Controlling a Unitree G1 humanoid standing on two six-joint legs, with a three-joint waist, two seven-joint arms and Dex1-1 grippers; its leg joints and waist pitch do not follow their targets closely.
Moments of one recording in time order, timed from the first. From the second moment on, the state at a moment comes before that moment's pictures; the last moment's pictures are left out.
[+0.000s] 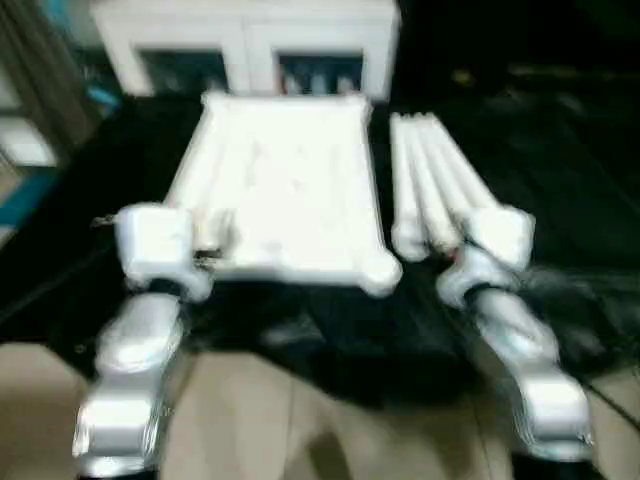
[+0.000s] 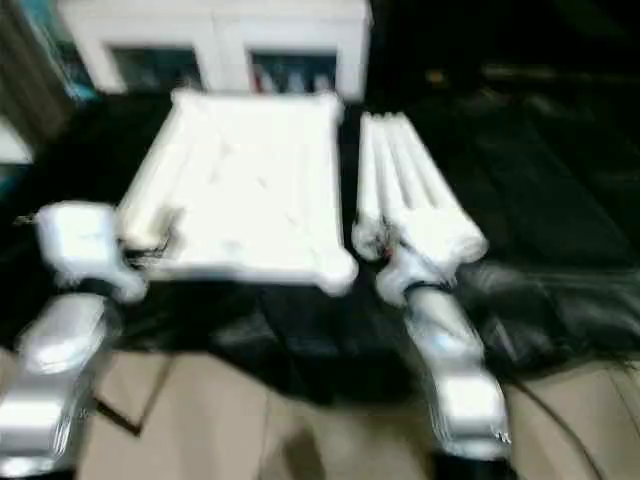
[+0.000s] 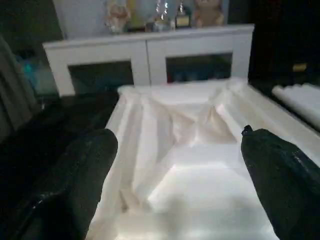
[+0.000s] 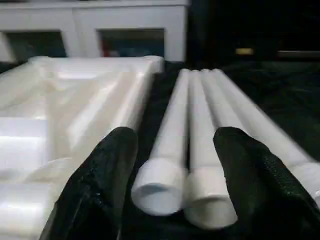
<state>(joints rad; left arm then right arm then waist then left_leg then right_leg) -0.12 0.15 0.06 -0.32 -0.05 0.36 -0.06 -0.17 -0.05 -0.06 -0.21 0.08 0.40 0.03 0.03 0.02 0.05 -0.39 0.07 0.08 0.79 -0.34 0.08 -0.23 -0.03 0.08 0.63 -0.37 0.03</state>
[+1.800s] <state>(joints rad) -0.52 0.49 -0.40 0.35 0.02 0.12 -0.98 -0.20 -0.57 0.15 -0.26 0.18 0.37 0.81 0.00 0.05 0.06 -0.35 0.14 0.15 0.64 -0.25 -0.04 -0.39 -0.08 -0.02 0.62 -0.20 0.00</state>
